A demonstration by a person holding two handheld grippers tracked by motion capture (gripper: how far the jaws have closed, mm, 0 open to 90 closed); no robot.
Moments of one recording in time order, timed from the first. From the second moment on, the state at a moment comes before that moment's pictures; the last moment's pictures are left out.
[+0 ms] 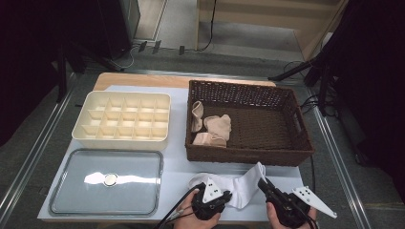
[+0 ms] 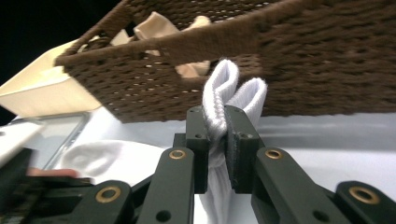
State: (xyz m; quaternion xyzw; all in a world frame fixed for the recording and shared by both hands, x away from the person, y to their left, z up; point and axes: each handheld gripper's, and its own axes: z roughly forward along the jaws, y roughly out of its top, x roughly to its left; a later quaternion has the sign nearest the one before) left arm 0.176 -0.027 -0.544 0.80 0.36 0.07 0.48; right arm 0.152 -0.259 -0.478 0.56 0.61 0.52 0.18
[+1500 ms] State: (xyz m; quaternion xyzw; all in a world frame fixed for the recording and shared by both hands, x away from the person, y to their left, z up) left arm 0.182 0.098 -0.524 0.74 0.44 0.09 0.50; right arm 0.142 -0.192 -0.502 0.51 0.67 0.50 0.21
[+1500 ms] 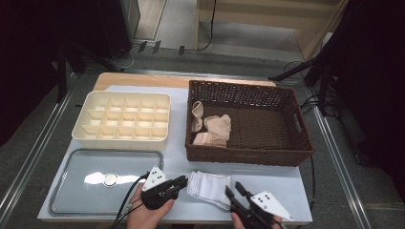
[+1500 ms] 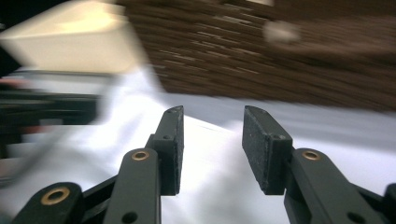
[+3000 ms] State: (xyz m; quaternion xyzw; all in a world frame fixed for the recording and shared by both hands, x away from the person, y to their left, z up) left arm 0.184 0.045 -0.524 0.78 0.42 0.11 0.45; right arm 0.158 -0.205 -0.527 0.55 0.67 0.47 0.15
